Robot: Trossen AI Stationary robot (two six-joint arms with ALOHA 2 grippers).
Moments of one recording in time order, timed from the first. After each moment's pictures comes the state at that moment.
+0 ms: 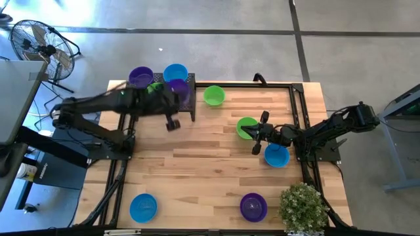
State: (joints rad) left arm 0.09 1.25 1.43 -0.99 -0.43 0.01; right arm 0.05 1.29 0.15 1.19 0.33 -0.08
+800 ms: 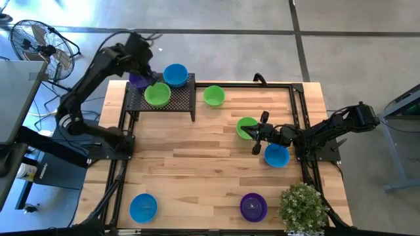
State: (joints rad) left arm 0.91 1.32 1.55 -1.21 -0.25 0.09; right arm 0.05 1.29 0.15 1.19 0.33 -0.08
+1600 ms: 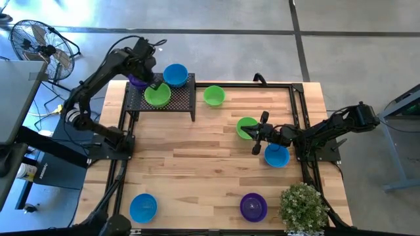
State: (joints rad) left arm 1.00 1.39 1.40 -1.16 -0.14 0.06; right arm 0.05 1.29 0.15 1.18 0.33 -0.08
